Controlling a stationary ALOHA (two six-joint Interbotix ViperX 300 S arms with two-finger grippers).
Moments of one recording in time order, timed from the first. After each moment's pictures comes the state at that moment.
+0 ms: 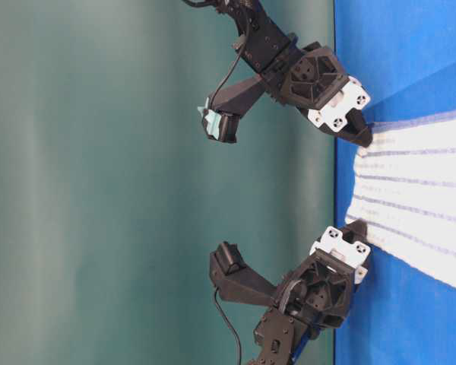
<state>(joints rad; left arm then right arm) 0.51 0.39 0.62 -0.27 -0.44 0.18 -0.56 0.29 0.61 -0.07 -0.17 0.11</state>
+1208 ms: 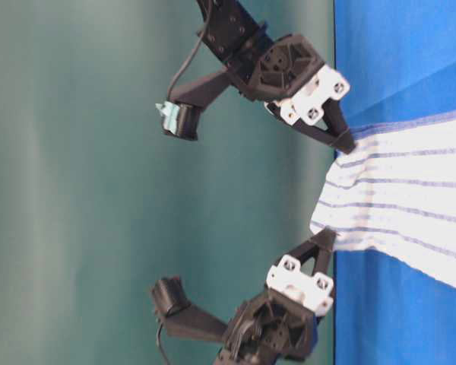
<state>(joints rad) 0.35 0.12 0.80 -0.27 -0.43 0.15 -0.39 0.12 0.69 -0.05 -0.13 0.11</state>
